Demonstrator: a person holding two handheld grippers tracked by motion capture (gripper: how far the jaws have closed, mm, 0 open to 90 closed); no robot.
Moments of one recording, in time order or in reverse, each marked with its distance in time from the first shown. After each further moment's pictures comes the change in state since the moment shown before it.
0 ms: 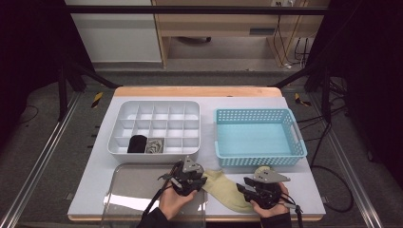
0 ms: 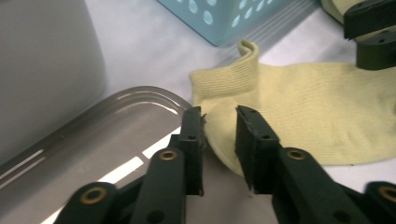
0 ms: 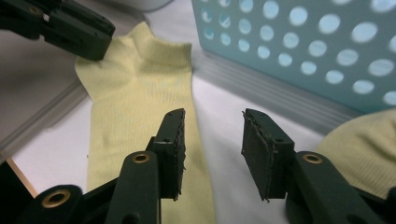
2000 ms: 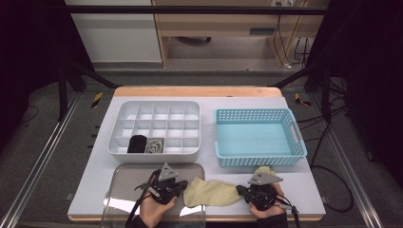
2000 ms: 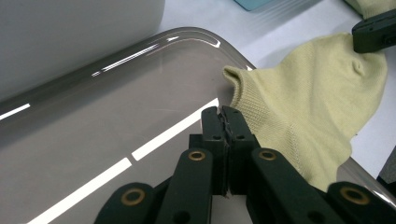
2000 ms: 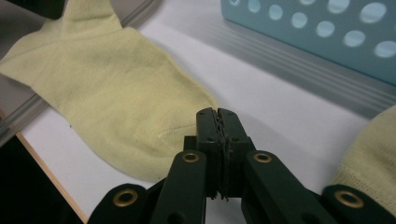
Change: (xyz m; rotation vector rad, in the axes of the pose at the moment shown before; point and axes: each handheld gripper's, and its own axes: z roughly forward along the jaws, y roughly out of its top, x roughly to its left) left arm 0.022 -0.042 -0.039 -0.043 0.014 -0.079; right arm 0.008 -0.003 0.007 0.083 0.030 -0.017
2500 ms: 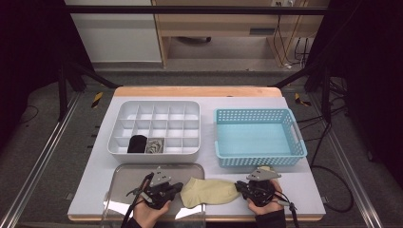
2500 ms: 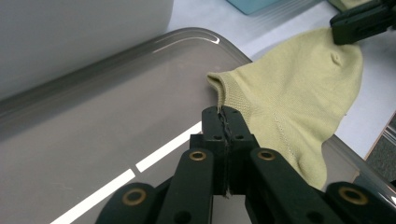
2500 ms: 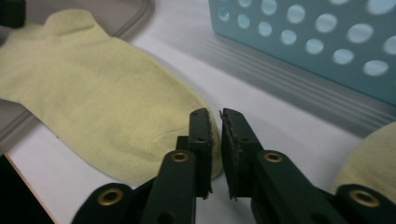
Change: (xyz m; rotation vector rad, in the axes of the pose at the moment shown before) left arm 0.001 -0.011 -0.016 -0.039 0.008 0.003; right arm -0.003 0.008 0.005 -0.010 -0.017 0.014
